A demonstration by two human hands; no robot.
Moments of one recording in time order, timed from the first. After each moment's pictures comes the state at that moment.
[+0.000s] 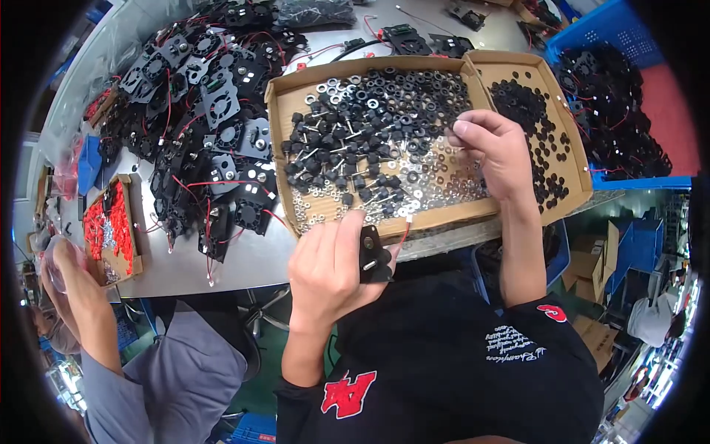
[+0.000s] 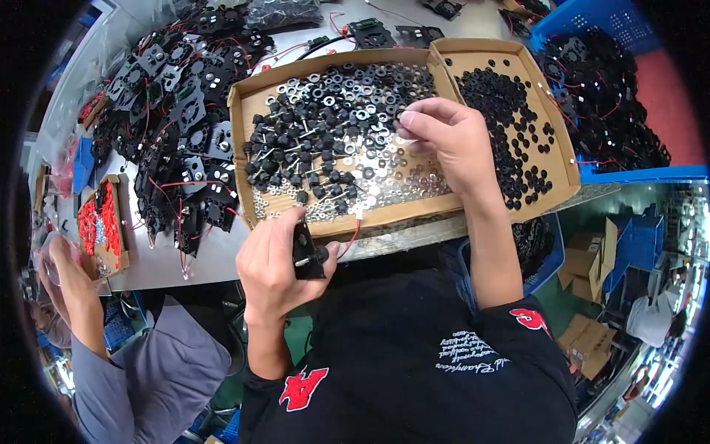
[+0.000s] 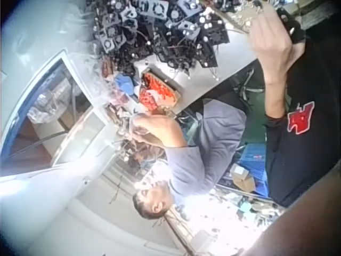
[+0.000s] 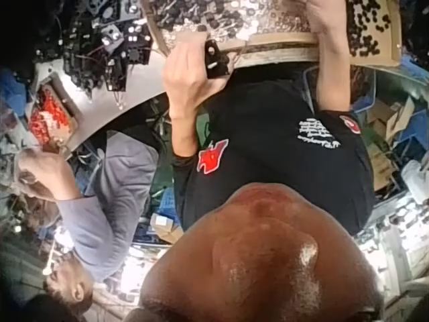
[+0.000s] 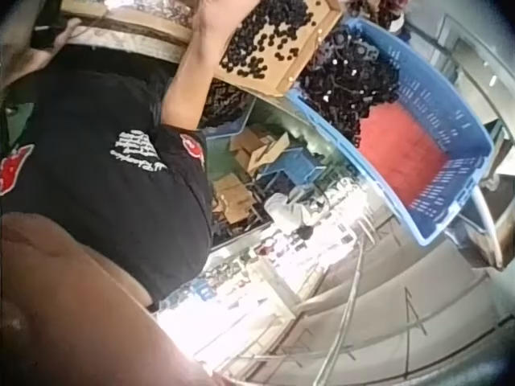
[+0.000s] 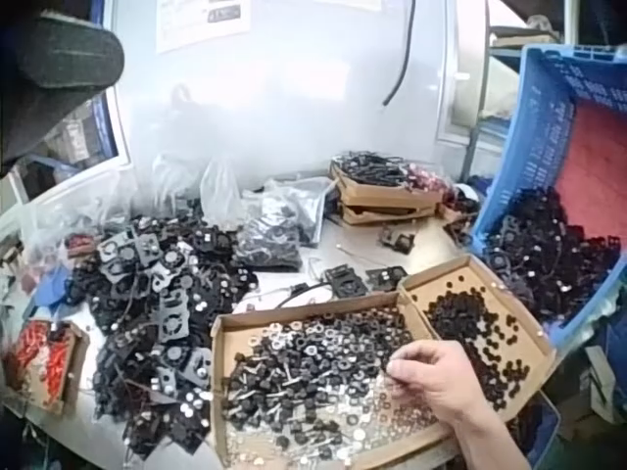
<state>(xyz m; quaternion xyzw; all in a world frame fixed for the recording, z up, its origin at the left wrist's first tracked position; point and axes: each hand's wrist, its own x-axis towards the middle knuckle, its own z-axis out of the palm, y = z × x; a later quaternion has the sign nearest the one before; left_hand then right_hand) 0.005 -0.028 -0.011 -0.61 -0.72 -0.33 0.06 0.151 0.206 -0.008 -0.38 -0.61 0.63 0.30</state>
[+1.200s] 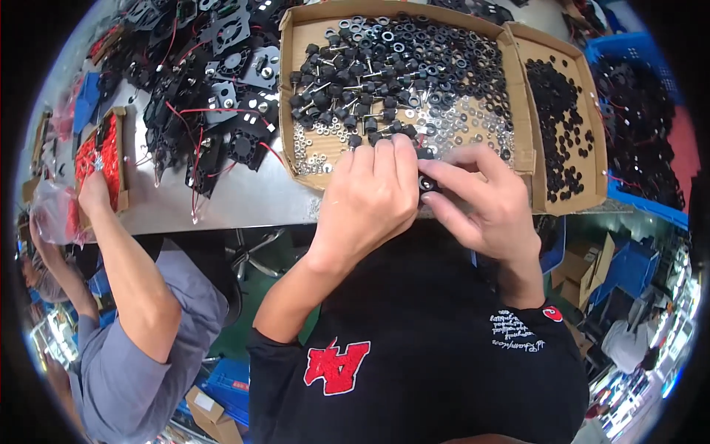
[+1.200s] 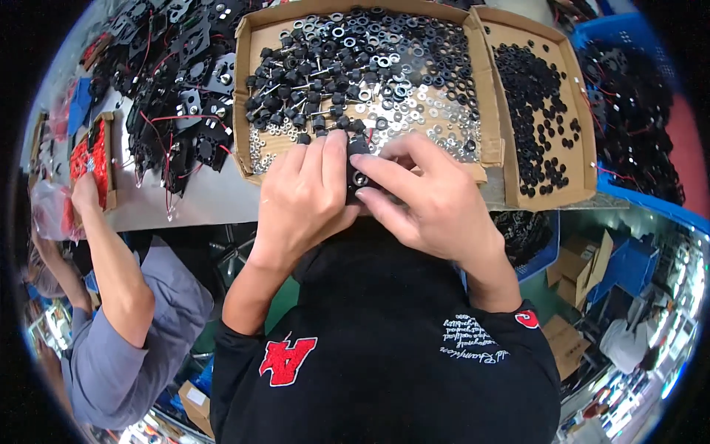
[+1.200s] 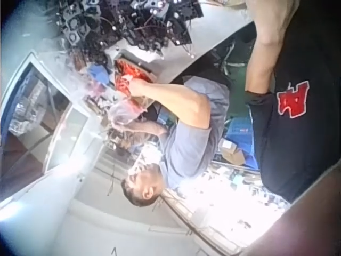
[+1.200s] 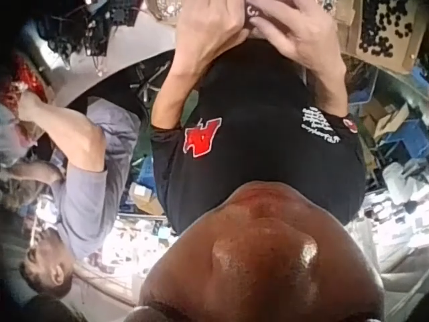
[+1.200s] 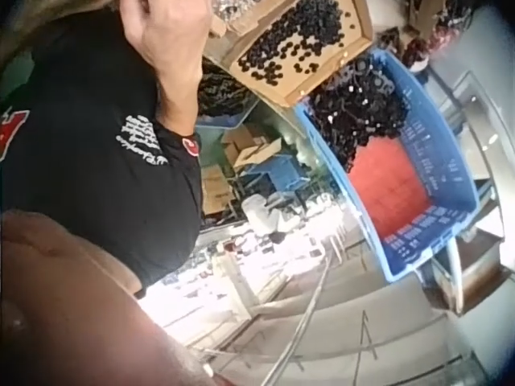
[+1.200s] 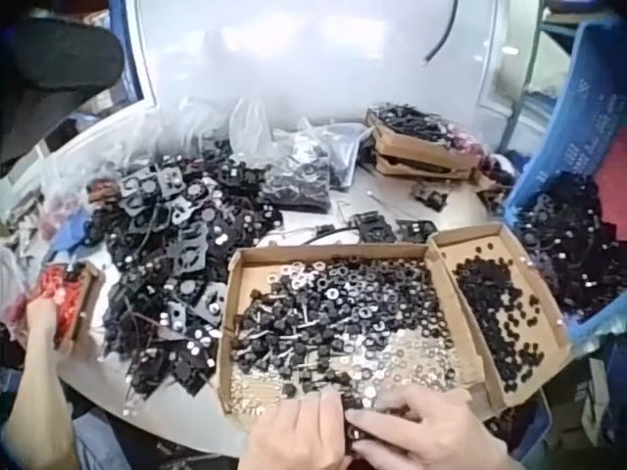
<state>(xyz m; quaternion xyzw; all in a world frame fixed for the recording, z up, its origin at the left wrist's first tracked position) 0.025 0.007 -0.022 -0.64 -0.73 -0.20 0.14 0.170 0.128 0.011 -0.09 -0.93 0.30 0.21</state>
